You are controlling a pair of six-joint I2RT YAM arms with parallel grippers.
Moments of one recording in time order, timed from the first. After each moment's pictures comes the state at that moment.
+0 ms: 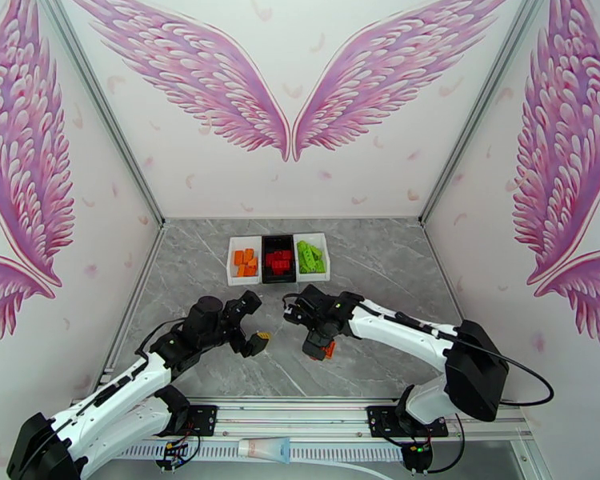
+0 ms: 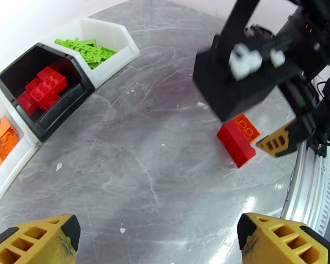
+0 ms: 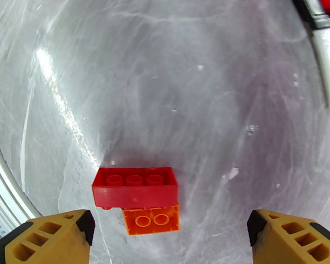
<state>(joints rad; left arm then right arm) -0.62 0.88 0.48 -0.18 0.30 0.10 0.87 1.53 1.04 -0.85 0.07 -0.31</state>
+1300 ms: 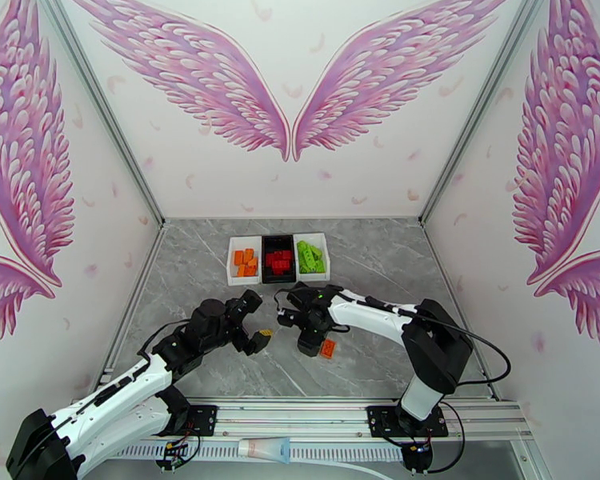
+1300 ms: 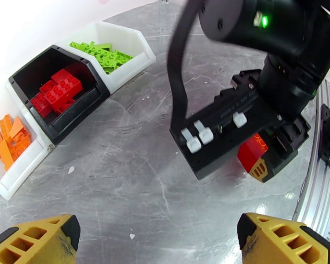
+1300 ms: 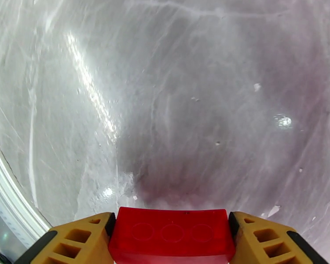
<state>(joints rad) -0.67 0.88 0.47 -0.14 0.19 0.07 0.81 1.70 1.14 -0.86 -0.08 -0.28</state>
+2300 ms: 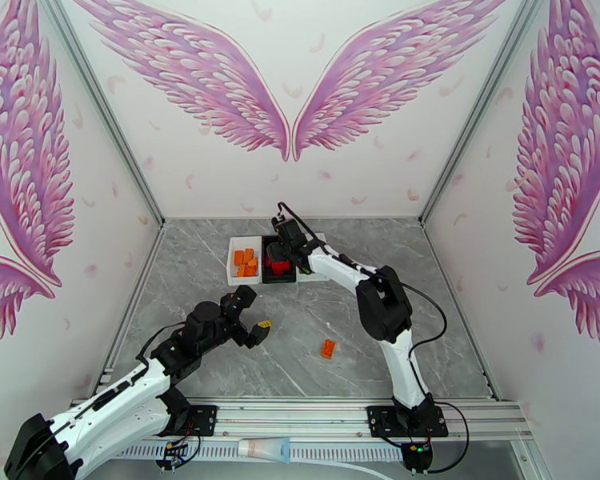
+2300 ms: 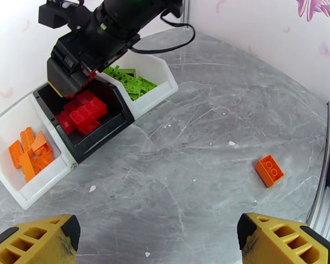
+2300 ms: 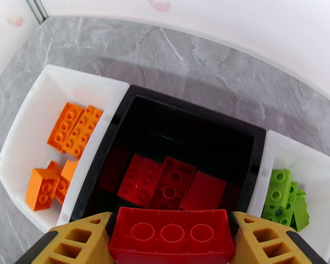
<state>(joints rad) -0.67 0.84 0.42 0.01 0.10 0.02 0.62 2.24 1.87 -0.36 0.13 0.16</state>
